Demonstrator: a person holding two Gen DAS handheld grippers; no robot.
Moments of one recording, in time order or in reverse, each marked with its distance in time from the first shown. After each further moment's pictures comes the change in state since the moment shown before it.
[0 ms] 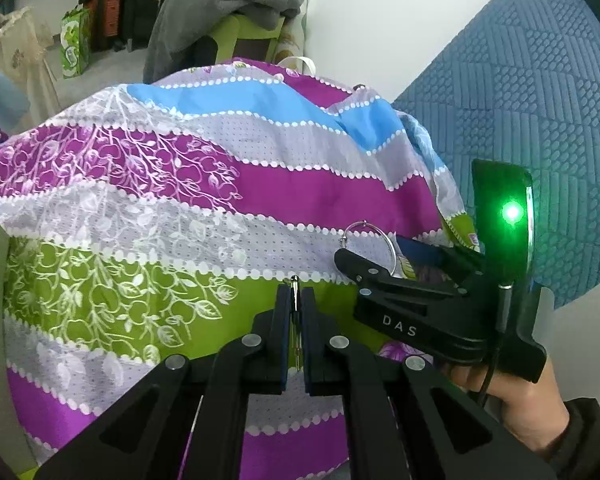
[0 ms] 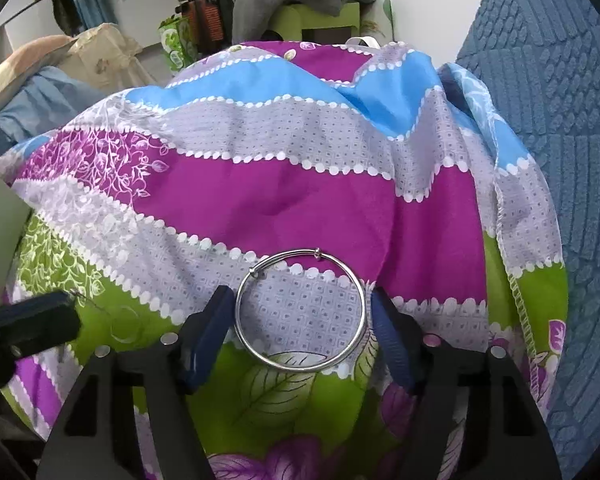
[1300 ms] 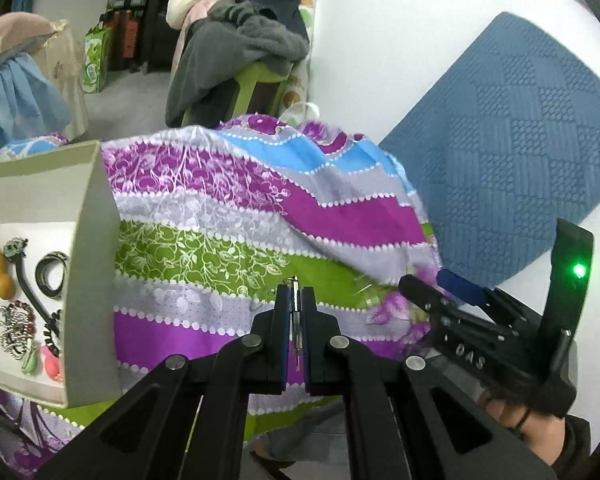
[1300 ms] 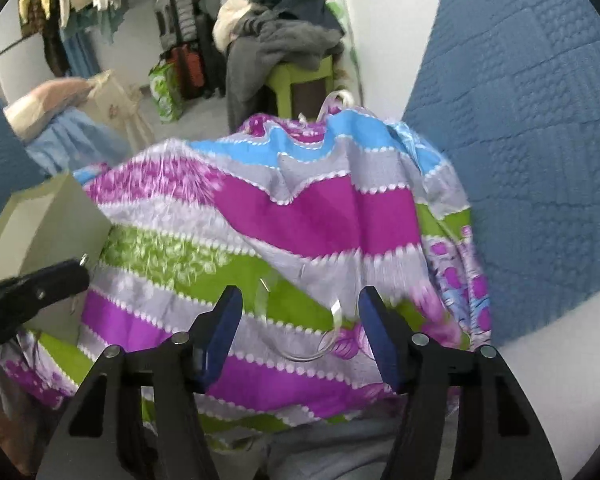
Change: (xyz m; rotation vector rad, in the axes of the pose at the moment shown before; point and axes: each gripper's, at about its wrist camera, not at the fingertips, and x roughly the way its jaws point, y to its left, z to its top) left arm -0.135 0.042 -0.028 -0.006 -0.107 -0.049; right arm -0.141 0.069 -0.045 0.132 -0.155 -0.076
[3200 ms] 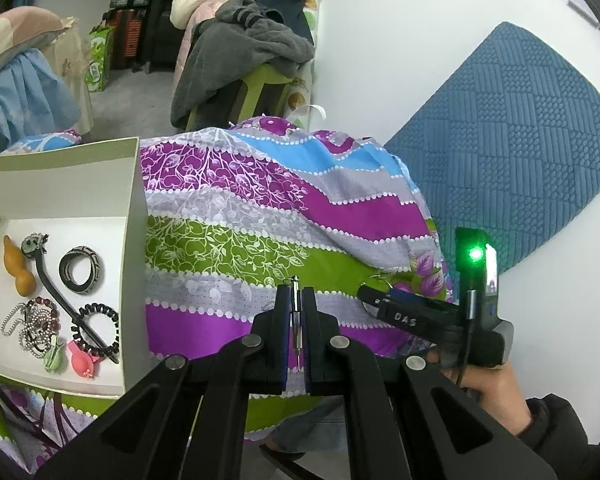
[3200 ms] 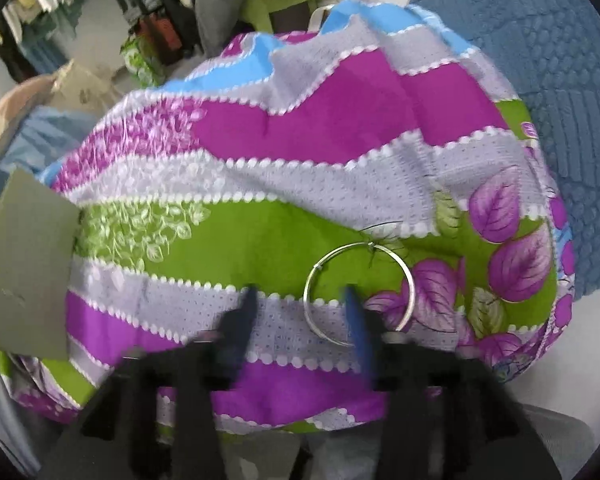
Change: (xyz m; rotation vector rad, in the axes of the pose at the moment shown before) left arm -0.016 0.024 -0.005 -0.004 0.008 -0.007; right arm 0.078 -0.012 -0.018 0.163 0.221 0.047
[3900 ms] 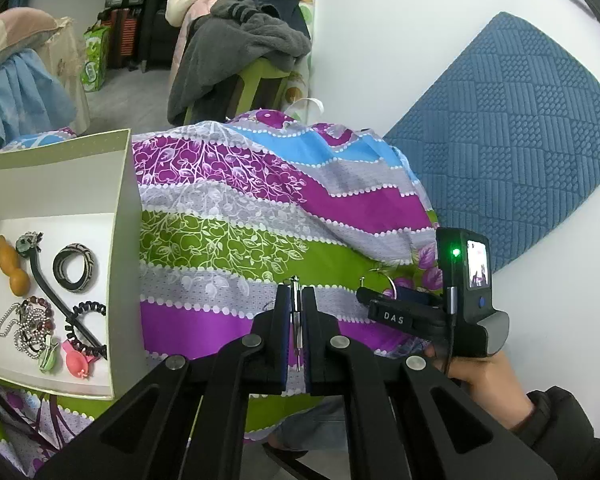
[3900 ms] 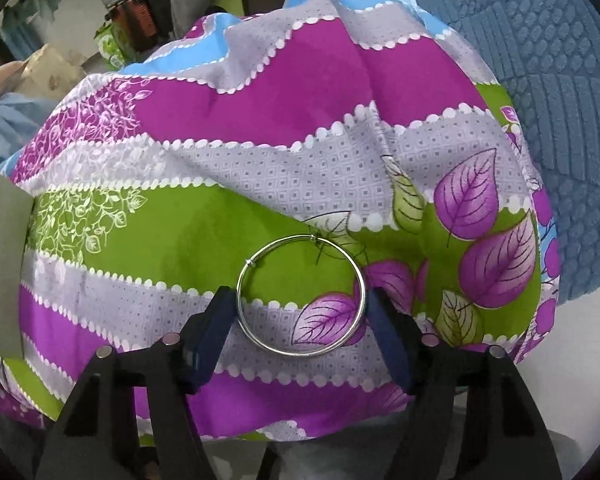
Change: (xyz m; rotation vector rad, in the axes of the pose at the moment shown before) left arm 0.009 -0.002 -0.004 0.016 0.015 0.002; right arm 0.021 -0.016 -0.009 -0.059 0.053 -0.102
